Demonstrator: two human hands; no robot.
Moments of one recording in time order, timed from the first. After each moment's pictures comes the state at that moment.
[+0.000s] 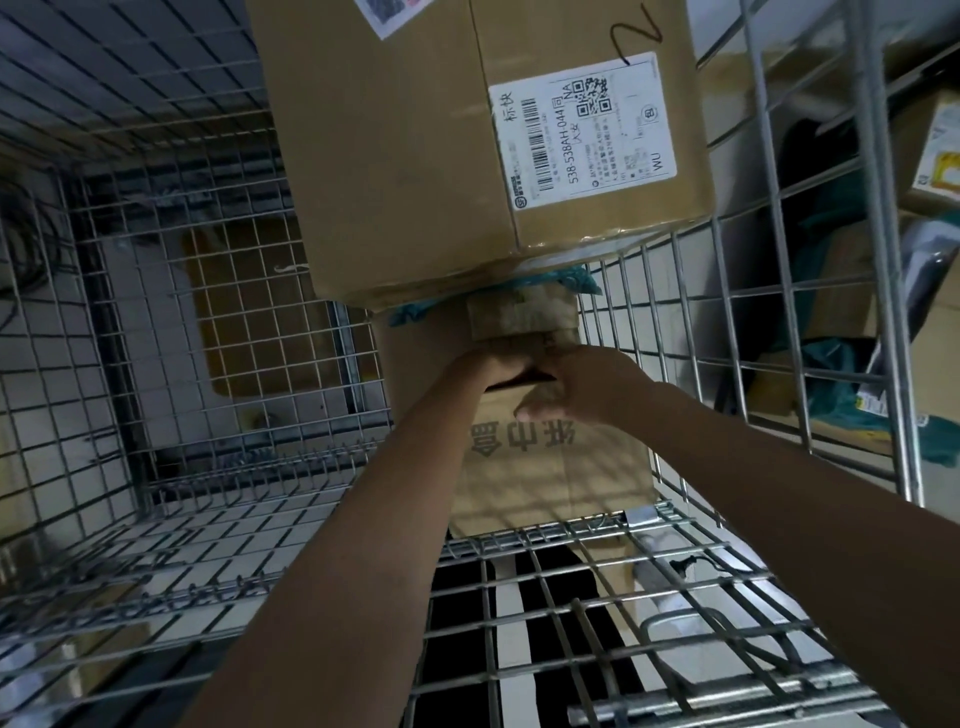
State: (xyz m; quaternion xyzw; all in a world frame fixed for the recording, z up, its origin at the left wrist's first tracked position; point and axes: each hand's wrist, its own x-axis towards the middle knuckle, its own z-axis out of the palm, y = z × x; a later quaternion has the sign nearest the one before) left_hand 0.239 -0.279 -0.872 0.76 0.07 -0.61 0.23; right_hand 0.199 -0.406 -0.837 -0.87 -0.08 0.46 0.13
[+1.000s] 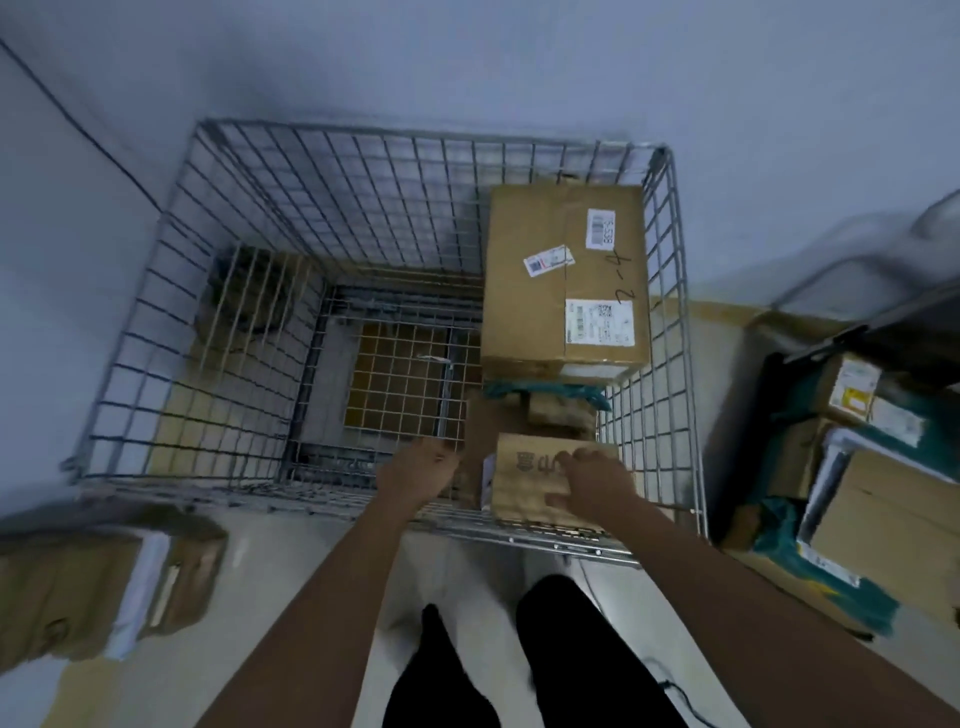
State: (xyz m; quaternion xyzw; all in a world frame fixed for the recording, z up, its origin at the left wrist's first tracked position) left_hand 0.095 -0.125 -0.630 0.88 0.21 -0.37 0.23; right_hand 0.116 -0.367 -0.637 -0.91 -0.16 0.39 -0.03
